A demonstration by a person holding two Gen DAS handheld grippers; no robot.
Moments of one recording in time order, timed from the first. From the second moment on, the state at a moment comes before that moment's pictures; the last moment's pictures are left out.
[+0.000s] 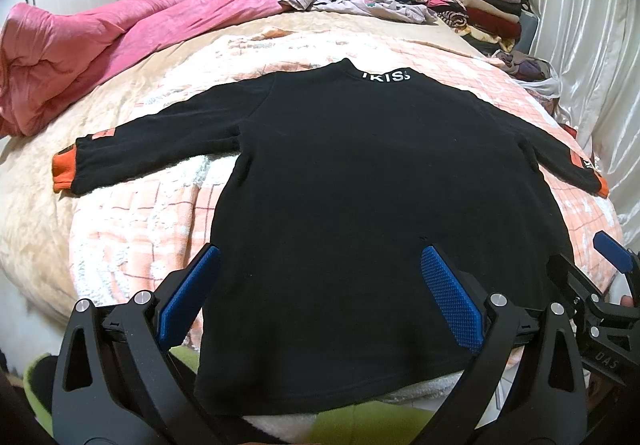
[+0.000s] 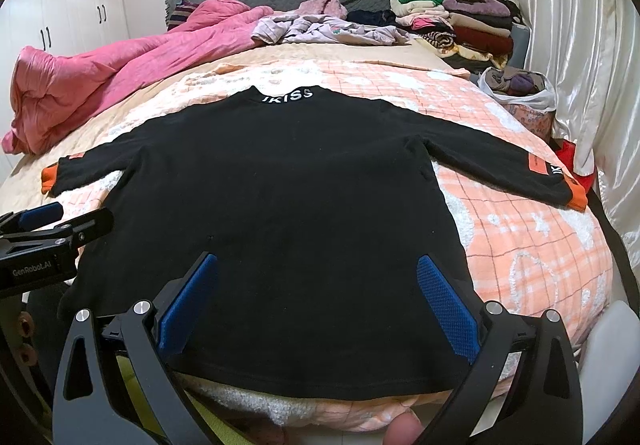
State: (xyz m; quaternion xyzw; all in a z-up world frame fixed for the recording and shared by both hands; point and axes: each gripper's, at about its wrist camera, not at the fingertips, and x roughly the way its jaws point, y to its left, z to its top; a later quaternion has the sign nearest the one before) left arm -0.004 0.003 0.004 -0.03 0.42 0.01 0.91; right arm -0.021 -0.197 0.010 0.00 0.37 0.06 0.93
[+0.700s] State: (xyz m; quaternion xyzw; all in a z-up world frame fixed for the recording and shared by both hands) left arm -0.002 0.006 0.003 -0.03 0.42 0.02 0.91; right arm -0.017 -0.199 0.007 0.01 0.37 0.06 0.93
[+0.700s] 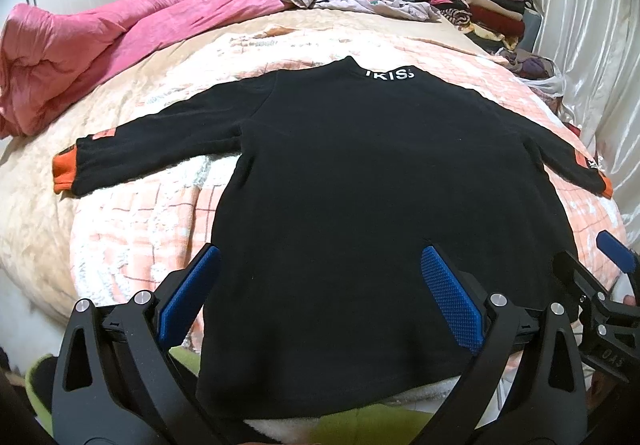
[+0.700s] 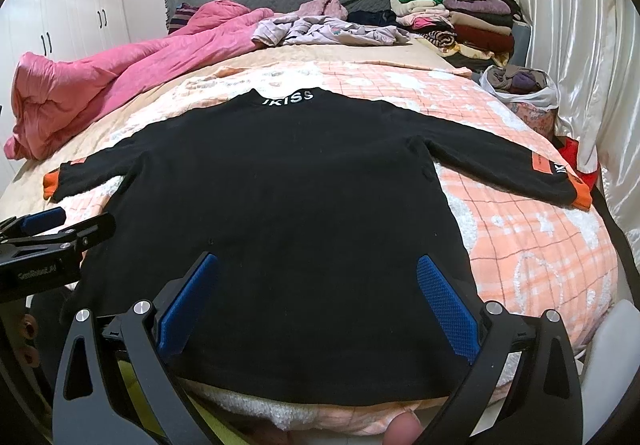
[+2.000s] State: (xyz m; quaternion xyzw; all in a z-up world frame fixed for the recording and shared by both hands) left arm 0.135 -0.028 -0.001 -0.02 0.45 -0.01 0.89; right arm 0.072 -0.373 -0.009 0.13 0.38 -0.13 0.91
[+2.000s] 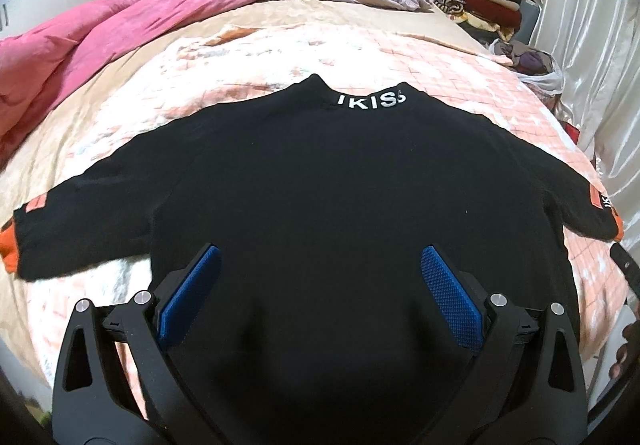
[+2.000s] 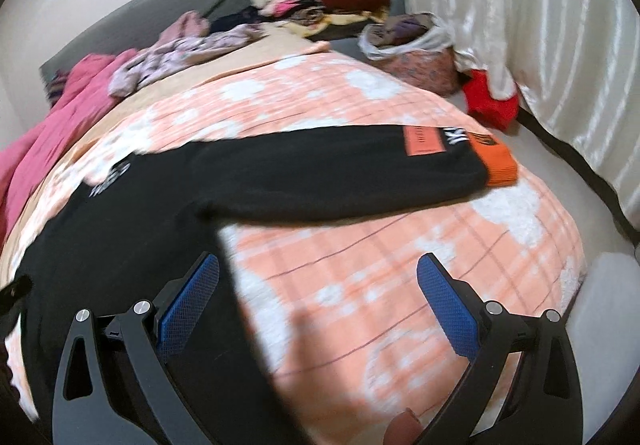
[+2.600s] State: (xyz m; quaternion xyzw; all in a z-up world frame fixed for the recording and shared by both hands) left arm 0.193 -0.054 -0.012 -0.01 0.45 -0.07 0.89; right arm 0.125 -0.502 -0.057 0.28 0.40 -0.25 0.84
